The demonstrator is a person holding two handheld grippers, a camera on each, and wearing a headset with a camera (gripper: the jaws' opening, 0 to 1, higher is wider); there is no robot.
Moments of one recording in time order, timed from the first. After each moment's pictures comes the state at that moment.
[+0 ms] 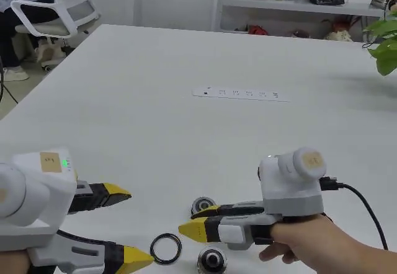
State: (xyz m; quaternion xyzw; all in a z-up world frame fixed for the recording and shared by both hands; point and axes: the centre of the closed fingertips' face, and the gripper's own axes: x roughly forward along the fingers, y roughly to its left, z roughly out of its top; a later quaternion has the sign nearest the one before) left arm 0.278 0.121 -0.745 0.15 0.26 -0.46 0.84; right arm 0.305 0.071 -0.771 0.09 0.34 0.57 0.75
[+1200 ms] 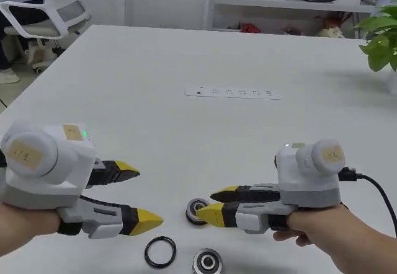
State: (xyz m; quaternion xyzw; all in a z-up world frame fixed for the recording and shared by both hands) left arm 0.330 0.110 -0.743 0.15 0.25 -0.45 0.85; right arm 0.337 0.041 -0.768 0.03 0.28 0.55 0.78
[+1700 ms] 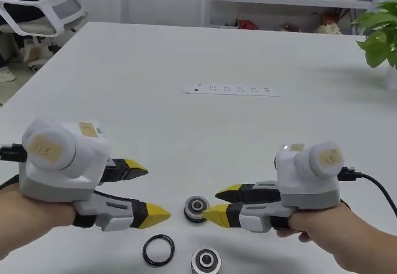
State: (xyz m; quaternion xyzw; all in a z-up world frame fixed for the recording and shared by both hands) left arm 0.340 0.096 -0.753 0.15 0.25 -0.46 0.84; right arm 0.345 0.029 -0.785 -0.02 0.27 0.55 0.79
